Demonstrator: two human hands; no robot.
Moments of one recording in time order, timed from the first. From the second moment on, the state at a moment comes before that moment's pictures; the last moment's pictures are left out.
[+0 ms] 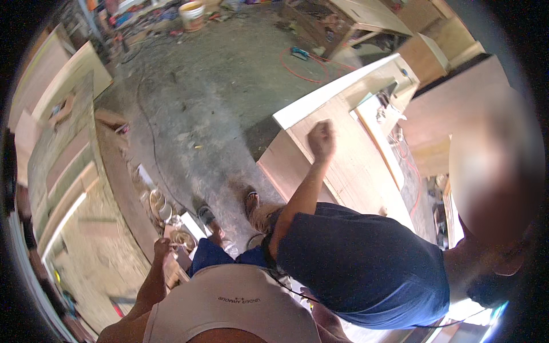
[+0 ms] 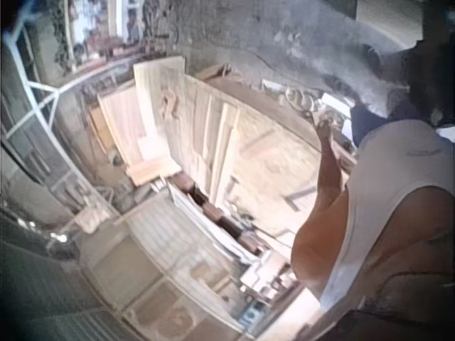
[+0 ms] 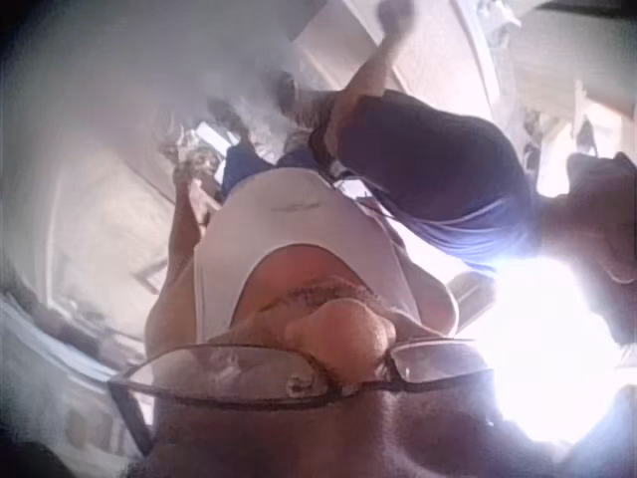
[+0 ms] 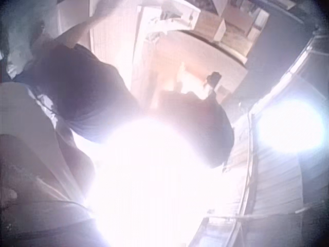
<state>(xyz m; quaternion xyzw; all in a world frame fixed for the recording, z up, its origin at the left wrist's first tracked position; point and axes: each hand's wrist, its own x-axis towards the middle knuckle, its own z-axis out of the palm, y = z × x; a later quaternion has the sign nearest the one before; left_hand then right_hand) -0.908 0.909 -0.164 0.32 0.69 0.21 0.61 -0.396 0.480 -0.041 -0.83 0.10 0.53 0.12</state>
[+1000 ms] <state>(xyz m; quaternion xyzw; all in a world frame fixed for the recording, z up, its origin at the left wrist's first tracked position) -0.858 1.351 -0.123 0.40 0.61 0.05 0.68 -0.432 1.089 -0.098 -0.80 -0.26 0.51 0.15</state>
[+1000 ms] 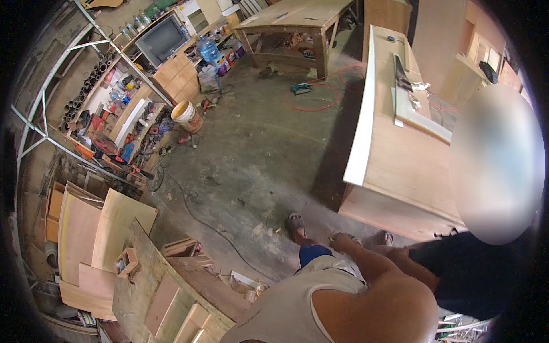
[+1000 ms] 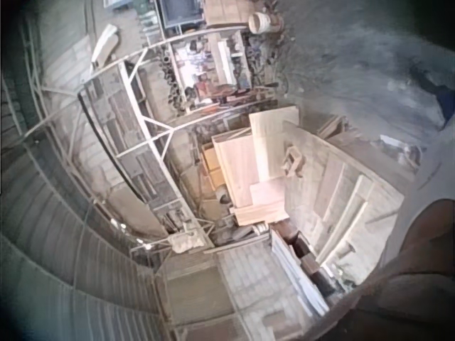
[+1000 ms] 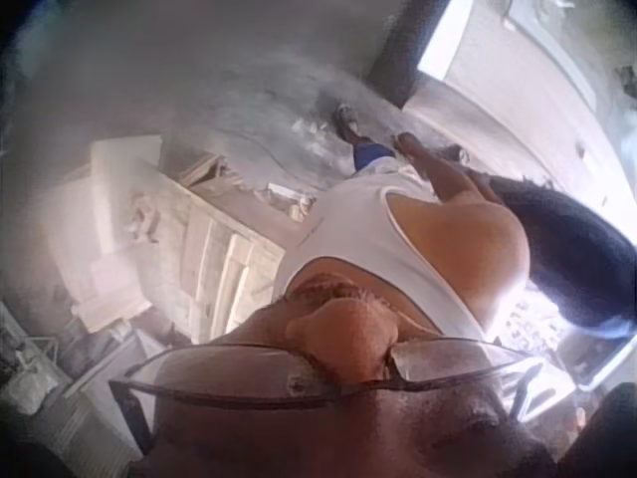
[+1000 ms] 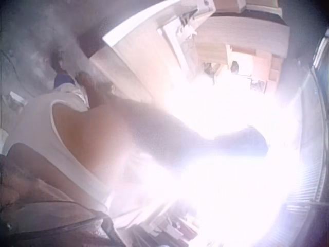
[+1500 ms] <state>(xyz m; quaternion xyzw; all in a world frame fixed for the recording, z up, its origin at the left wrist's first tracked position) -0.689 1.605 -0.122 0.45 0.60 -0.06 0.66 -0.114 1.262 0.017 -0.95 -0.17 0.06 0.27</state>
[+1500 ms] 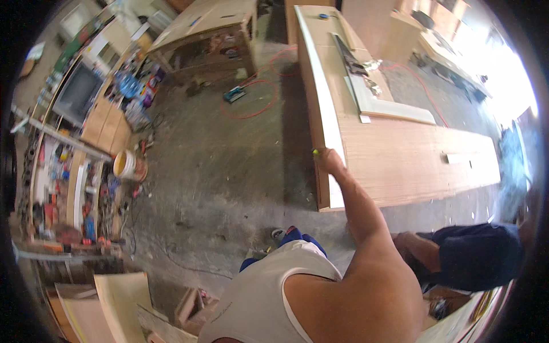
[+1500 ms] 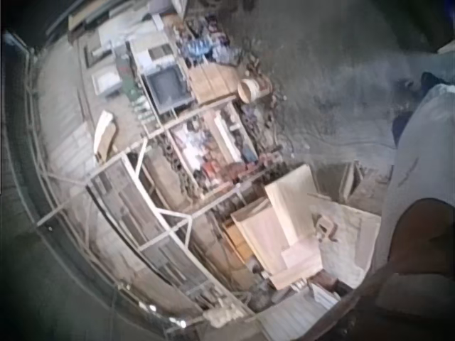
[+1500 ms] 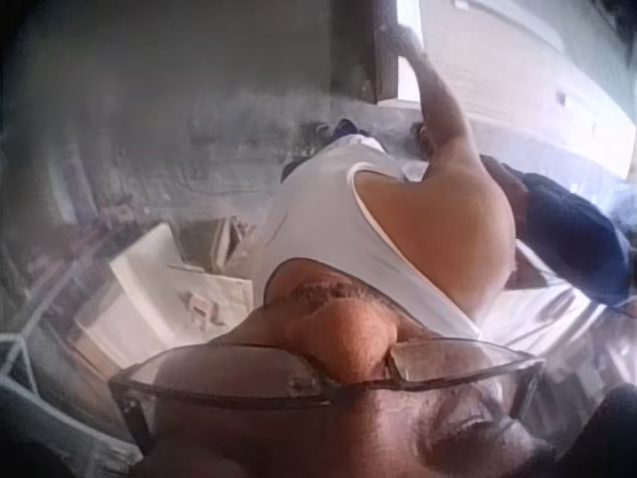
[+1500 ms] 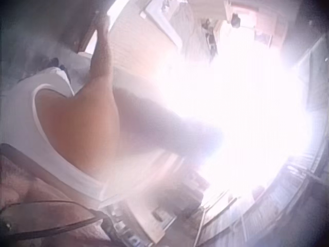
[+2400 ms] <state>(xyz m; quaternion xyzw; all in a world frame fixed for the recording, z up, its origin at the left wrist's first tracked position) 0.065 1.885 -0.023 0.60 0.24 -0.31 0.69 -0.233 1.291 0.037 -0.84 0.45 -0.10 0.28</state>
